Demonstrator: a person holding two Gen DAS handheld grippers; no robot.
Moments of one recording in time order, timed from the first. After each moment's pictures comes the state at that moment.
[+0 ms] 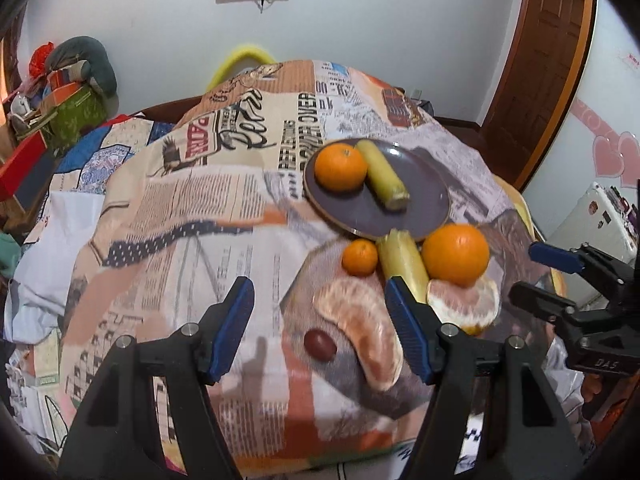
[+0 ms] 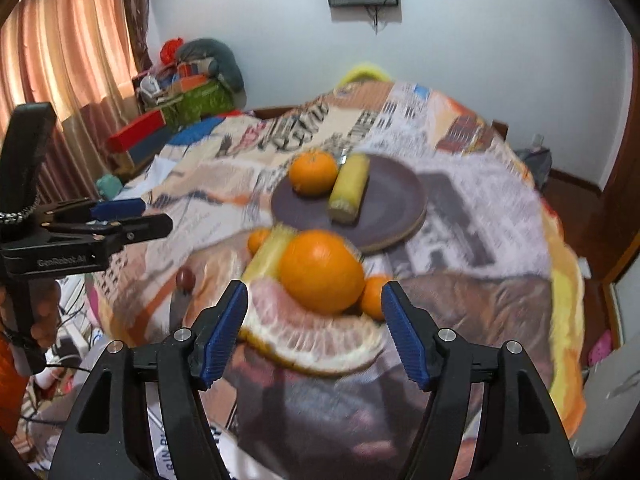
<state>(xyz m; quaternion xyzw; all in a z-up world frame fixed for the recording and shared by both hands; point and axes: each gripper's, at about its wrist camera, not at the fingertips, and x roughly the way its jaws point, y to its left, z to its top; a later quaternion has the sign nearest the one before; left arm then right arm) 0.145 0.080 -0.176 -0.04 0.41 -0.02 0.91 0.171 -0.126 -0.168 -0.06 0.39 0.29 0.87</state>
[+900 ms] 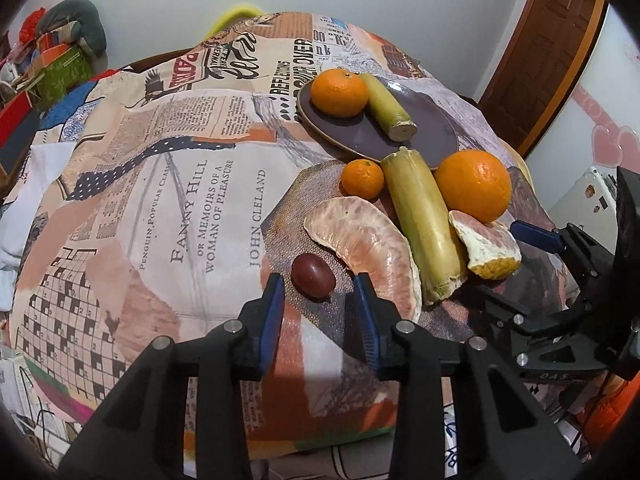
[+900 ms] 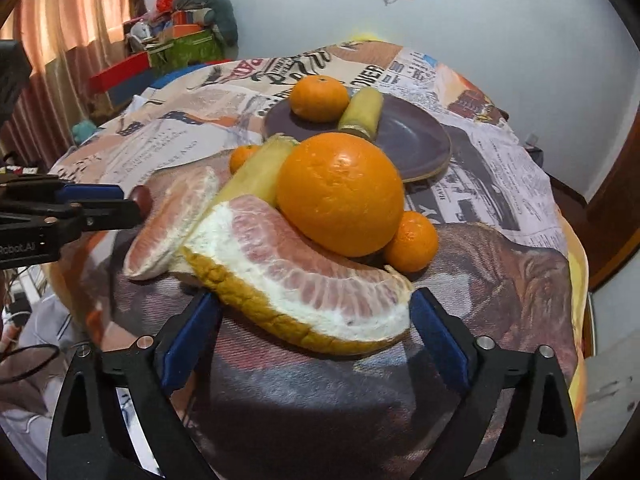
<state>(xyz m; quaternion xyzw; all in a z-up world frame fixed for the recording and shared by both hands) 0.140 0.080 -0.233 -0.07 0.47 -0.04 0.88 0.165 -0.101 -0.225 -0.14 0.41 0.25 0.87</state>
